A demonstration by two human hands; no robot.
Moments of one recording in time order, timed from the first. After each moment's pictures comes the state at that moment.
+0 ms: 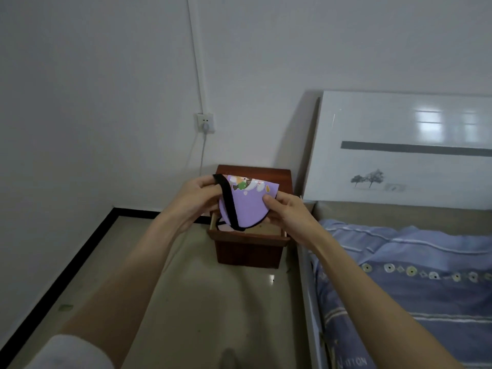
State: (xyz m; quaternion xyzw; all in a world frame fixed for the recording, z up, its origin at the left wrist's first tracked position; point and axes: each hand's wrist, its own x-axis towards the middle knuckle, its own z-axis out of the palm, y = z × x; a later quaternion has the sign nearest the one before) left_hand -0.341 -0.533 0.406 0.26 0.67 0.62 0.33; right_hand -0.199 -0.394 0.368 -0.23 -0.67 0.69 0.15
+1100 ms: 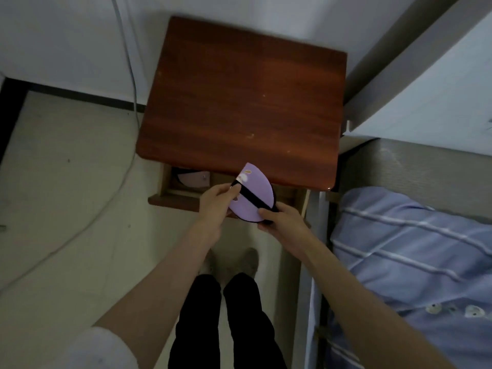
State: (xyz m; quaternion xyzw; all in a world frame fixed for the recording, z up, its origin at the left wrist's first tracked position) left_hand -0.513 -0.254 0.011 -0.13 0.72 0.51 0.46; right_hand -0.400 -0.162 0.012 -0.53 -0.43 0.73 -0.09
